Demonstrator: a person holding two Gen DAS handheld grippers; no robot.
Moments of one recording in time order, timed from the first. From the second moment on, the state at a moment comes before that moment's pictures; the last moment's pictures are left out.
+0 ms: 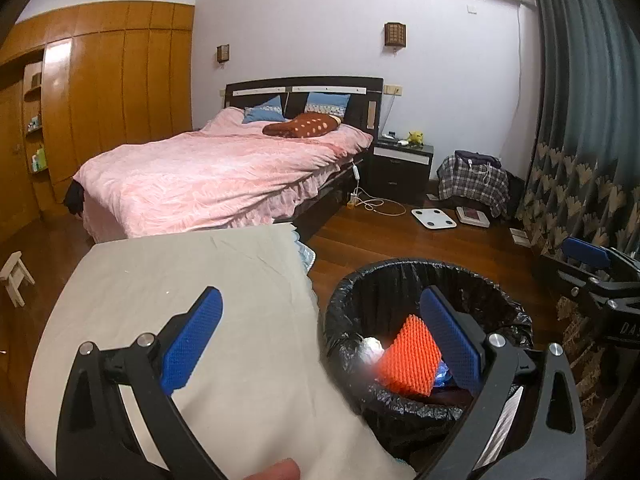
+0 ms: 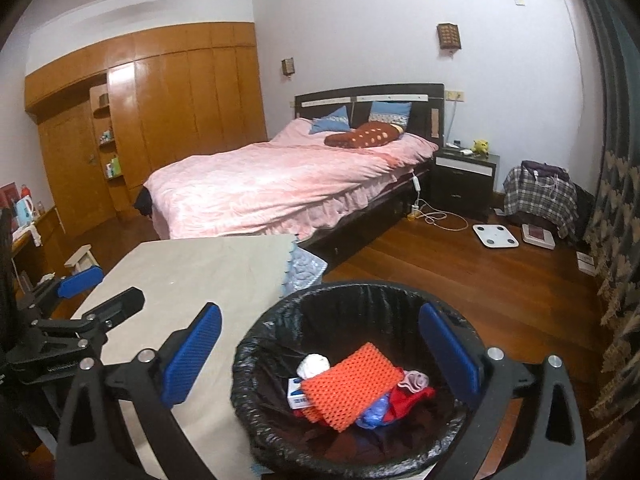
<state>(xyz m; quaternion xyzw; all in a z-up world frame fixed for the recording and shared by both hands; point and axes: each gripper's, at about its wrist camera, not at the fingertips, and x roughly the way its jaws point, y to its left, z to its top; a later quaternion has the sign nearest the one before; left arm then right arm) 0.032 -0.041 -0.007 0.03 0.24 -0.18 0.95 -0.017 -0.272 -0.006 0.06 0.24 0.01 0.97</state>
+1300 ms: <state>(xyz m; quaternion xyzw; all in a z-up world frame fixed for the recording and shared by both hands) 0.004 -0.025 0.001 0.03 0.22 -0.16 0.96 -0.024 -0.251 -0.008 0.05 0.24 0.03 0.97</state>
